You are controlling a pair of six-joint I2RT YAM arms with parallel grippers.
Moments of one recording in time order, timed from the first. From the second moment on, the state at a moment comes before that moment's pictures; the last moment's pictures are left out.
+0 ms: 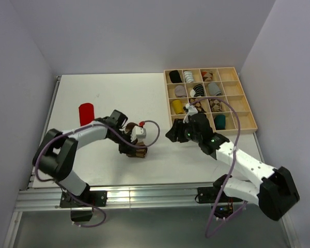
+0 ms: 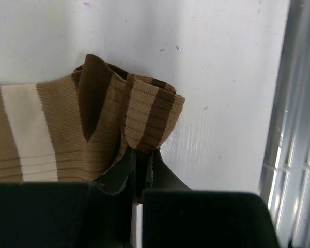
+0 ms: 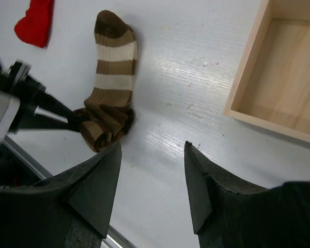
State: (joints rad) left arm -0.54 1.54 0.81 -0.47 0.69 0.72; right arm 0.55 1.13 0.66 -0.13 -0.17 0.53
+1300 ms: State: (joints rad) left arm -0.42 2.18 1.29 -1.31 0.97 1.01; right arm 1.15 1.69 0.91 -0.03 -0.07 0.14
